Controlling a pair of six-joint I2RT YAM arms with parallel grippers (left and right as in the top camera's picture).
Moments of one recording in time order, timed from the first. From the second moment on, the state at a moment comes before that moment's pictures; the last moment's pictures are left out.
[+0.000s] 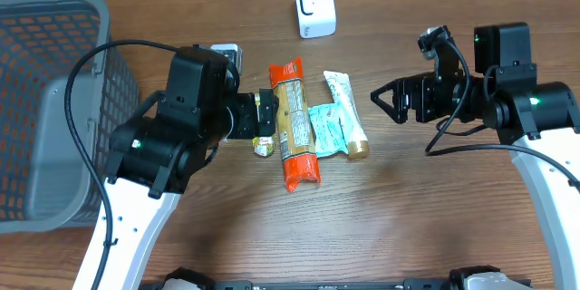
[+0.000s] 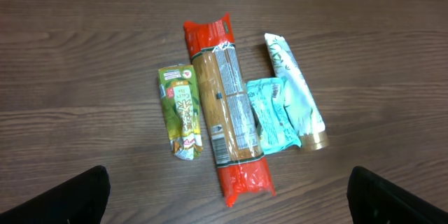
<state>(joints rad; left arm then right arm) -0.35 1.26 1.45 -1.07 0.02 -0.34 0.13 1.37 1.37 -0.95 -0.62 0.01</state>
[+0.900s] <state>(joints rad) -0.35 1.39 1.45 -1.08 0.04 -0.34 0.27 1.87 1.33 -0.80 -0.39 0.09</state>
